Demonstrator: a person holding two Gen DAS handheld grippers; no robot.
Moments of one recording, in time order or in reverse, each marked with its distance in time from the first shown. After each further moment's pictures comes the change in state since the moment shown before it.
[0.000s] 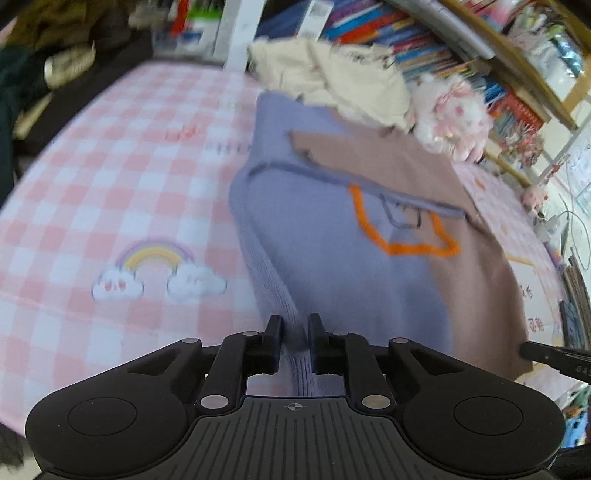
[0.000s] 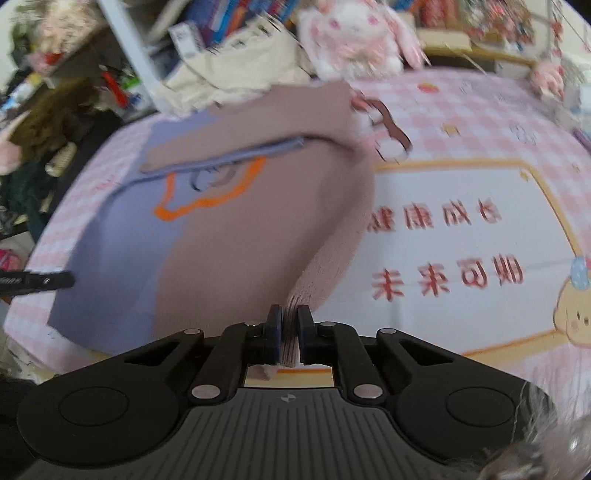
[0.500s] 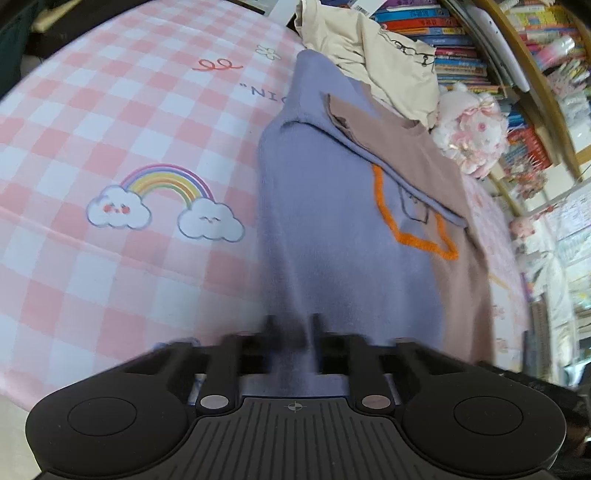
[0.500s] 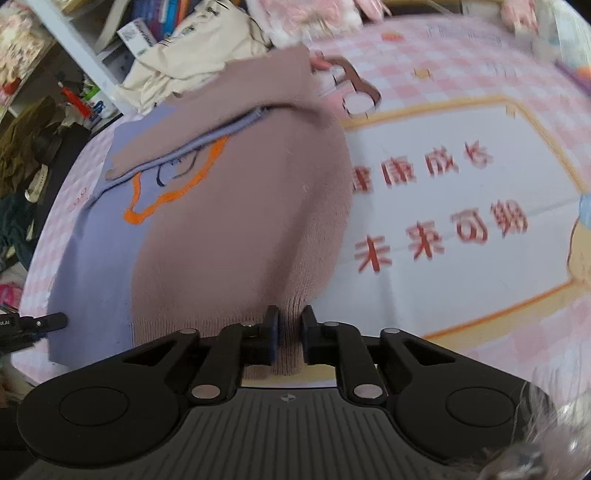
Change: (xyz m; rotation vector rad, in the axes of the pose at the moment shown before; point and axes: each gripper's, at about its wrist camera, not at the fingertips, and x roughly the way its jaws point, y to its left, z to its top) left arm 0.003 0.027 -0.005 -0.139 0.048 -0.102; right arm 0.009 -0.009 0.000 0.097 0.013 -0.003
